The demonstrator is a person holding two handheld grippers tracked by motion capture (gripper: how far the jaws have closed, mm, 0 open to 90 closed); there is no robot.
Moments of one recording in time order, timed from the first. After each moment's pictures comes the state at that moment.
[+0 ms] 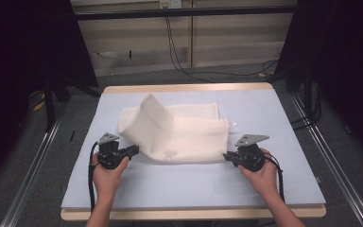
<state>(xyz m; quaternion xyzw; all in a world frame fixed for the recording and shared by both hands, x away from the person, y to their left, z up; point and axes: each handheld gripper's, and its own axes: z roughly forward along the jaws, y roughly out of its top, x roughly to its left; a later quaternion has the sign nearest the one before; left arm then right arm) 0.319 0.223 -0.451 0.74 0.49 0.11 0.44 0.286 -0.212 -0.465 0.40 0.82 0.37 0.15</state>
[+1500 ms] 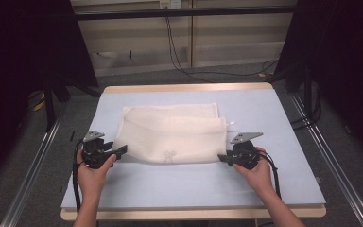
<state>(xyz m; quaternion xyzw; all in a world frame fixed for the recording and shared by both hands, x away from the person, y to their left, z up) 0.326 0.257 -0.441 0.75 0.50 0.16 0.40 0.300 -0.204 -0.474 0.41 0.83 0.37 0.12</state>
